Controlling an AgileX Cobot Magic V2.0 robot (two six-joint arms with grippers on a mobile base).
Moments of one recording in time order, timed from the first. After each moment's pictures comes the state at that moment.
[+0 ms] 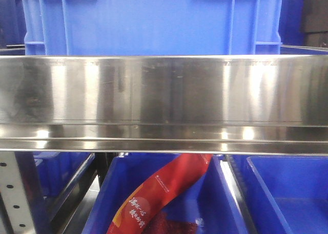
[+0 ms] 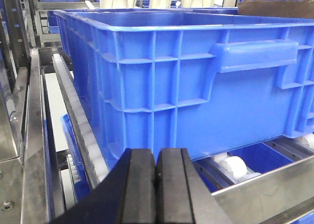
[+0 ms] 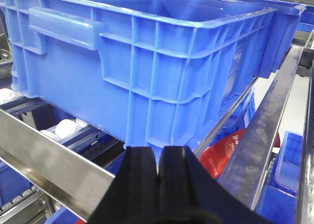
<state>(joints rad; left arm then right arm) -0.45 0.49 -0.41 -0.10 0.13 0.08 0.59 0.41 -0.48 -0.07 0.35 0.07</state>
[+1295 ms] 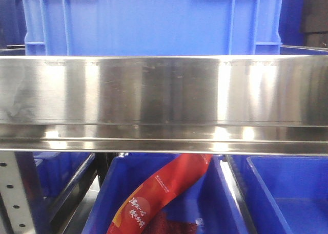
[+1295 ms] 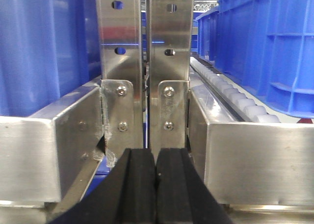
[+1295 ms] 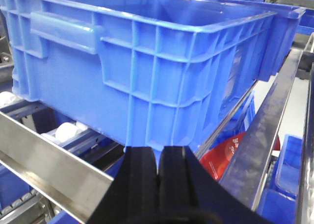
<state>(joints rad) 0.02 0.01 0.00 -0.04 0.10 0.07 0.59 0.41 -0.48 -0.07 0.33 0.07</state>
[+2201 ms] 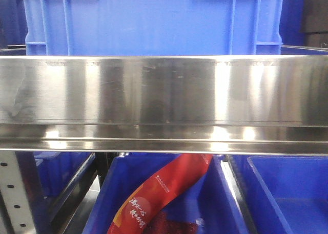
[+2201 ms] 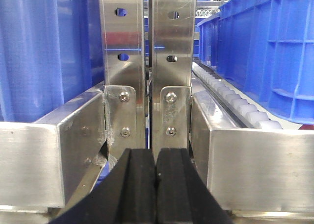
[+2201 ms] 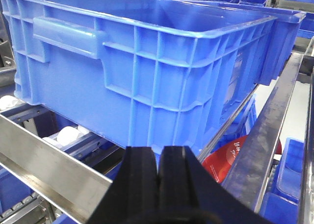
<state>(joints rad) 0.02 0.01 0.00 -0.04 0.08 0.07 0.59 0.41 -0.48 -0.06 0.33 0.07</state>
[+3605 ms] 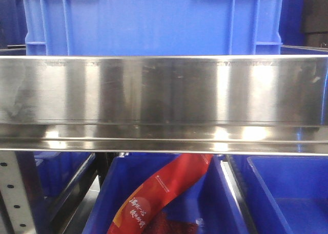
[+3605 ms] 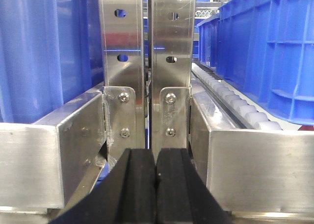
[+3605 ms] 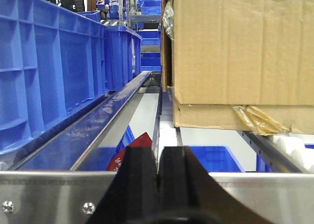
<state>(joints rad) 0.02 0.01 0.00 -0.04 0.08 0.07 0.02 0.00 0.00 0.05 0.04 0.01</state>
